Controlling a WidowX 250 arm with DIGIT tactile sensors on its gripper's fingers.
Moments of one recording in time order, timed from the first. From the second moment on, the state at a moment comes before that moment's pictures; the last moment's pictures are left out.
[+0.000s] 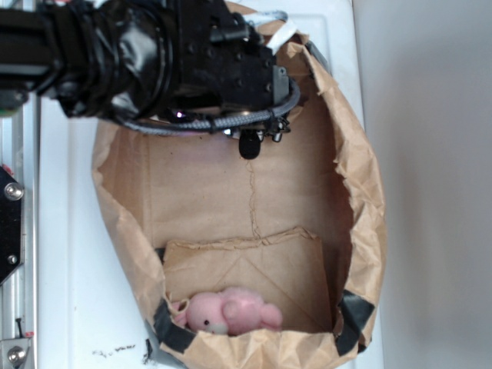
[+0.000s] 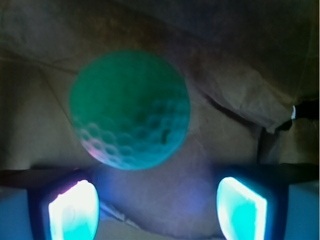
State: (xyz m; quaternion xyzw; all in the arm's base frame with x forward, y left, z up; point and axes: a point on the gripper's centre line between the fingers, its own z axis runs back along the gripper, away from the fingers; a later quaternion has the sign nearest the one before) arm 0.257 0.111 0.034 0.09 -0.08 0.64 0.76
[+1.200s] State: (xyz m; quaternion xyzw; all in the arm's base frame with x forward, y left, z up) arm 0.274 0.133 0.028 0.11 -0.12 0.66 0.73
